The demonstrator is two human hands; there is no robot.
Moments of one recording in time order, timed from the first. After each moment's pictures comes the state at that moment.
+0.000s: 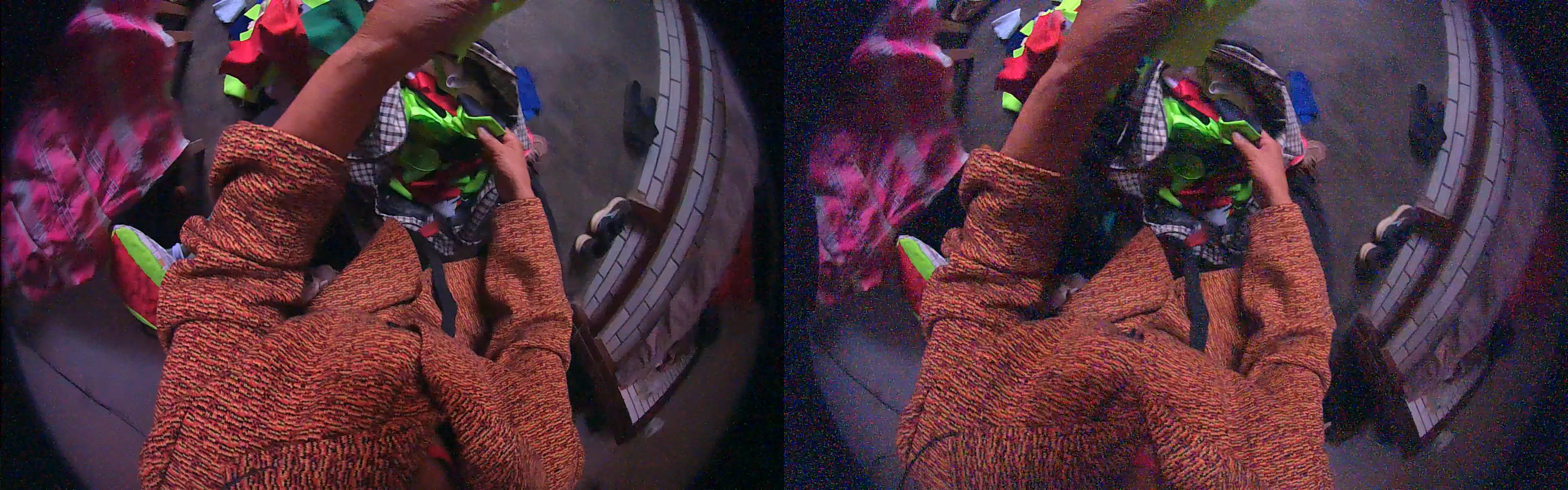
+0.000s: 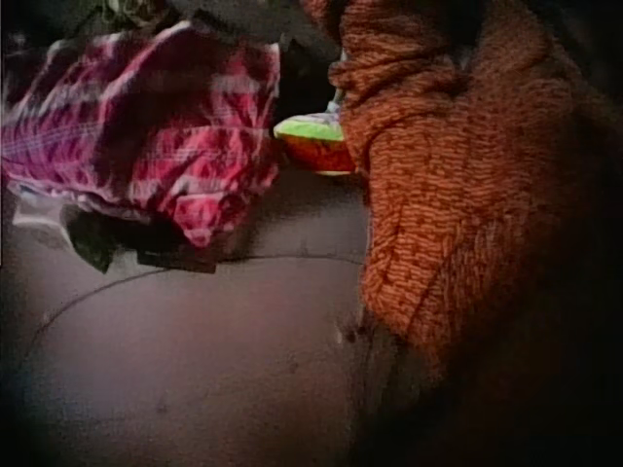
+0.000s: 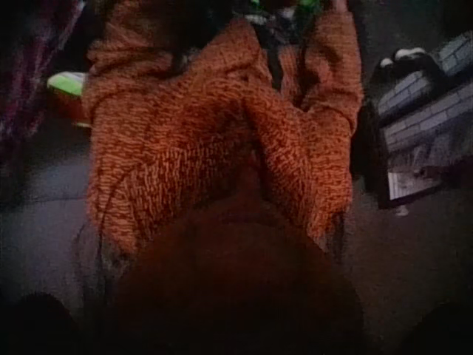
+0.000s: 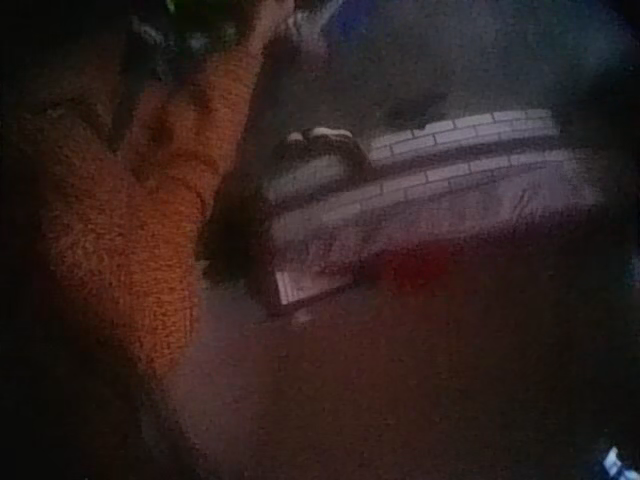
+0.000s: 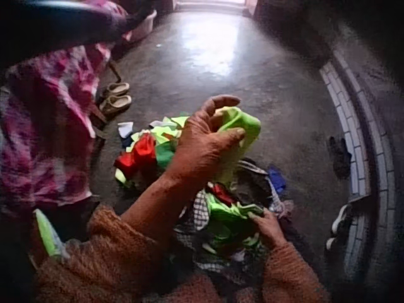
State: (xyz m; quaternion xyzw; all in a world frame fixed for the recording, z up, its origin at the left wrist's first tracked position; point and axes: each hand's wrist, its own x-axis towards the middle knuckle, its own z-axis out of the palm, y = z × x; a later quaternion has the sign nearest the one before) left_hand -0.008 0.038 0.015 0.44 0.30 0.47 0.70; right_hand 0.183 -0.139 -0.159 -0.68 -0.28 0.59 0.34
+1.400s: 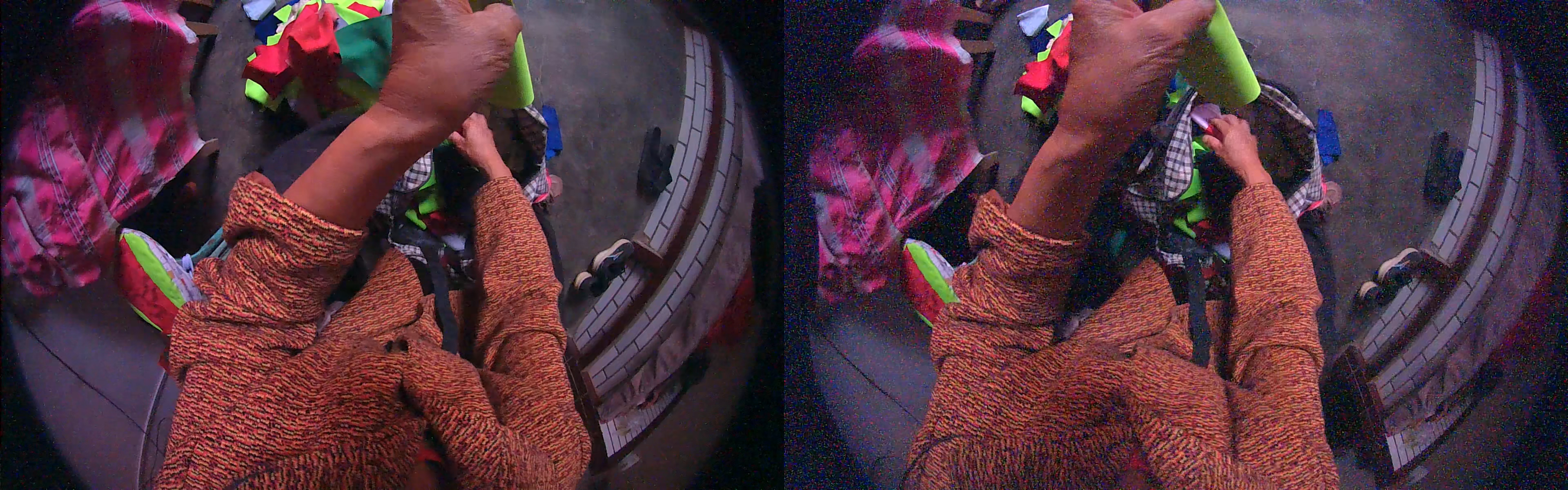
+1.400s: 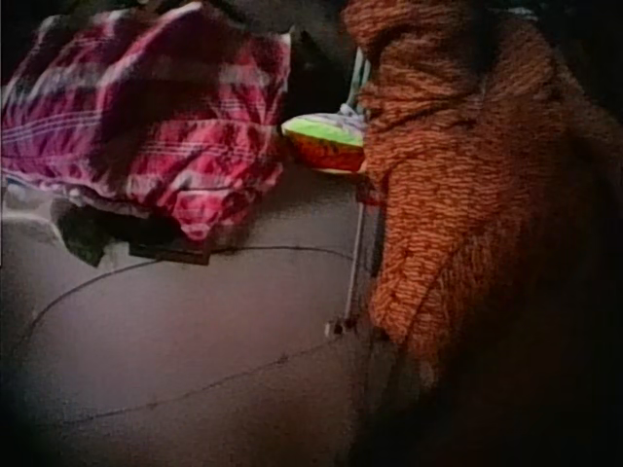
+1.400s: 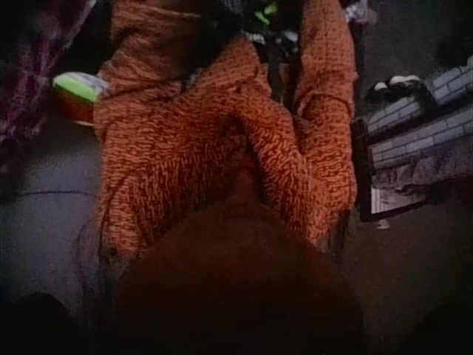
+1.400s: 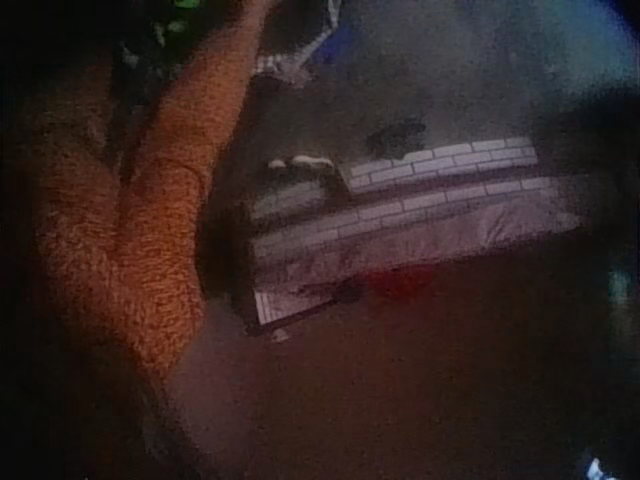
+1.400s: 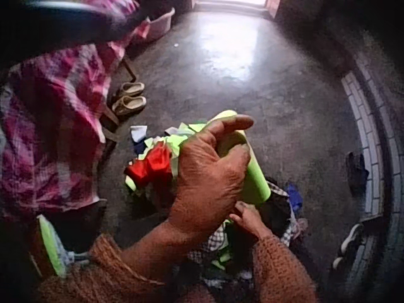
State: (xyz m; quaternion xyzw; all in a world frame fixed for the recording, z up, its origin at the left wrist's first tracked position) left_hand -0.018 0.056 0.014 0.45 0.49 0.49 0.56; right_hand 0.134 -0.047 -0.260 -0.61 -0.70 0.38 0.03
